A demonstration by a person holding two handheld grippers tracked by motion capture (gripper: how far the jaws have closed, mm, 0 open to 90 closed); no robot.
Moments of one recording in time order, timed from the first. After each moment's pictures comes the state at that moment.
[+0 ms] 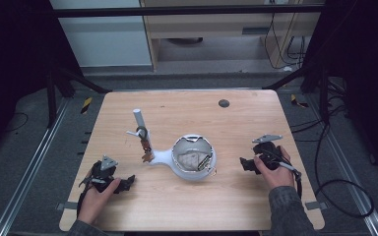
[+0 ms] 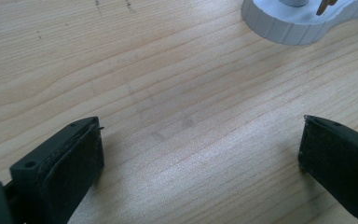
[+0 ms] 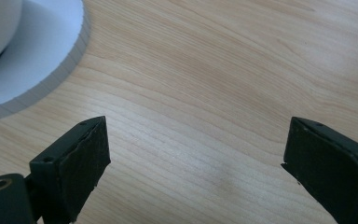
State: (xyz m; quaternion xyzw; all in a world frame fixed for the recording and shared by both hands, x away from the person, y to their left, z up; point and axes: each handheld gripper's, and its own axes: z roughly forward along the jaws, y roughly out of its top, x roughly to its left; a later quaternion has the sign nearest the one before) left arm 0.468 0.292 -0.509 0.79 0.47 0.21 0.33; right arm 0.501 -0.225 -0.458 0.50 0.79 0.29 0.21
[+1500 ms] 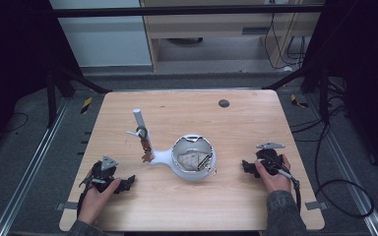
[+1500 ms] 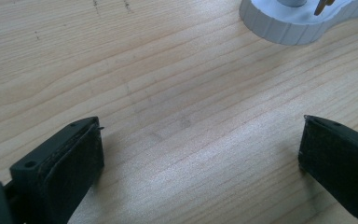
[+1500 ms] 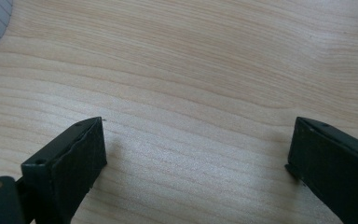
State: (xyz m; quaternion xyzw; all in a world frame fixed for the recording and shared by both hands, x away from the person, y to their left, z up) left arm 0.467 0.291 -0.509 0.79 0.47 0.21 0.32; right arm 0.506 -0.238 -0.508 0.56 0.74 0.30 0.22
